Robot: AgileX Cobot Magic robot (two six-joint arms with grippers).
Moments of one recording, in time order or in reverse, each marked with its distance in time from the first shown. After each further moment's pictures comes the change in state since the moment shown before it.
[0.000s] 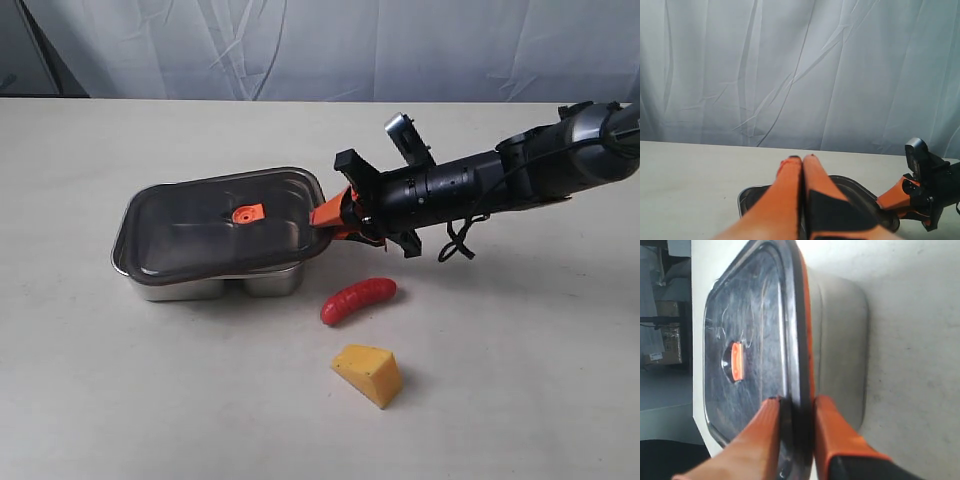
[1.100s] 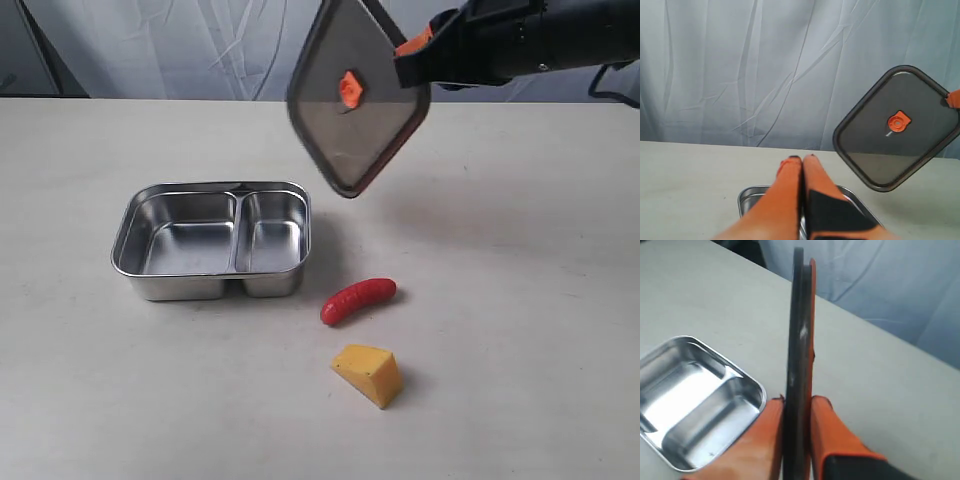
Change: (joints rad) left arm 0.000 0.000 0.000 0.000 0.000 0.000; right arm 0.034 -0.664 0.006 -0.747 -0.436 -0.017
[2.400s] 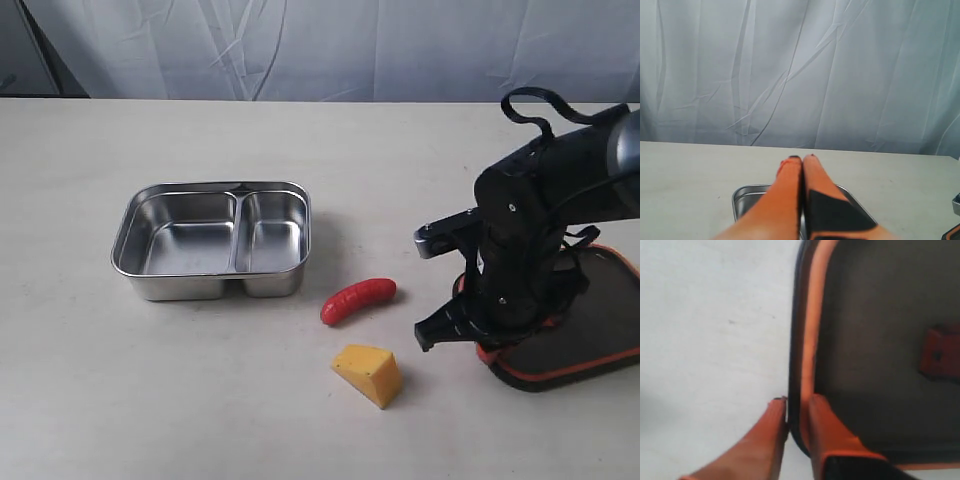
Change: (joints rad) left arm -0.022 0.000 0.000 0.002 0.000 0.000; right arm 0.185 0.359 0.212 -0.997 0.335 1.232
